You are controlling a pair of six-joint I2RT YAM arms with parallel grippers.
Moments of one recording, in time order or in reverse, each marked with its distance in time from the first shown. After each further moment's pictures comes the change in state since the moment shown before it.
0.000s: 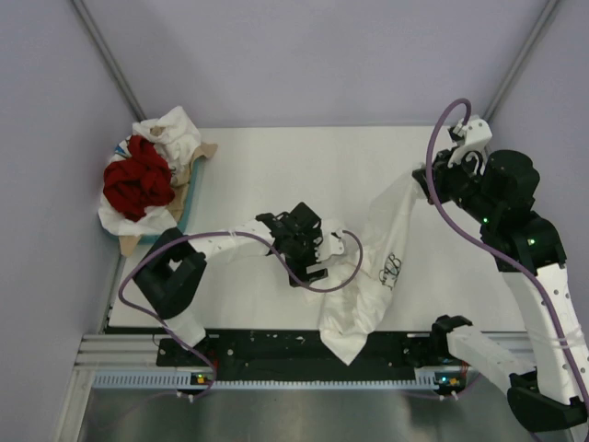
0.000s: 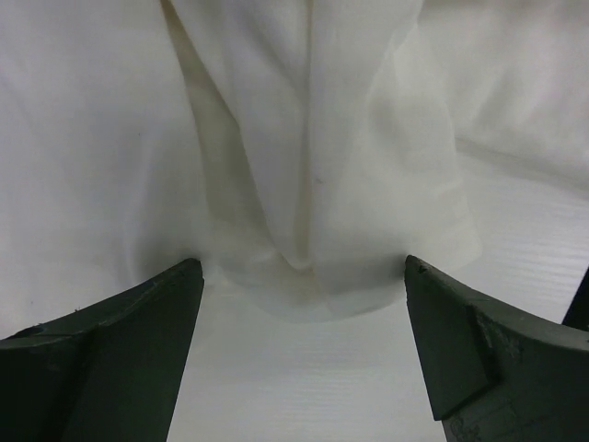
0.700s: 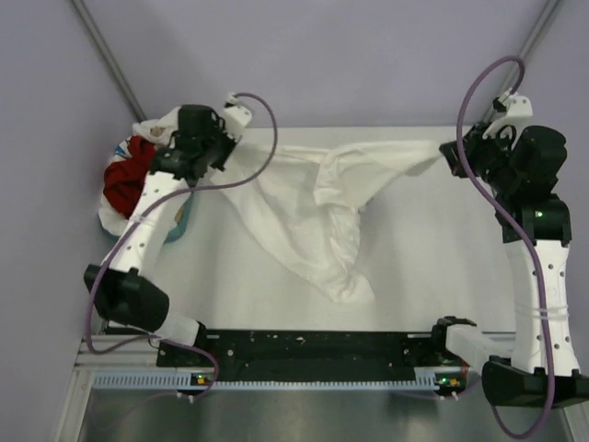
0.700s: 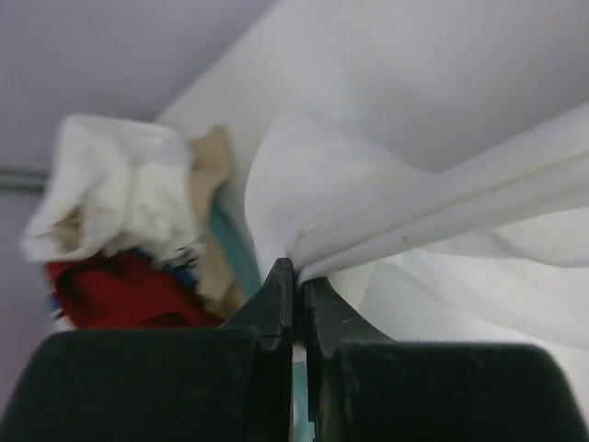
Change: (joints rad) left arm 0.514 -0.087 0.478 -0.097 -0.261 -0.073; right arm -0.311 0.104 0.035 0.077 -0.160 0.099
